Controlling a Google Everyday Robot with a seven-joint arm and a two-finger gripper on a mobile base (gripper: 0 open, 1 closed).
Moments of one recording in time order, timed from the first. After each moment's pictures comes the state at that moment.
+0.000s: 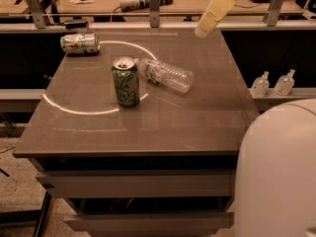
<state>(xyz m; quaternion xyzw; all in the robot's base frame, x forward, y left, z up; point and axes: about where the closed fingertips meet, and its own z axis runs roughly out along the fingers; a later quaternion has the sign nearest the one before) 0.661 -0.144 1.004 -0.50 0.83 0.08 0.24</state>
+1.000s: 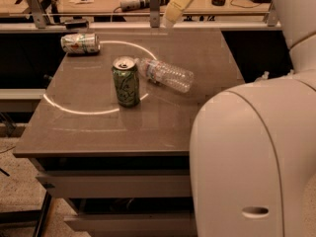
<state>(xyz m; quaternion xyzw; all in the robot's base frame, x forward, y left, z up) 0.682 -0.070 1.021 -0.52 0.82 0.05 0.23</state>
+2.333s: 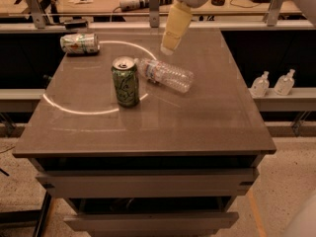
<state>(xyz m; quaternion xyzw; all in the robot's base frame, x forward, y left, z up) 0.635 -0.059 1.002 -0.54 0.81 -0.06 0.22</state>
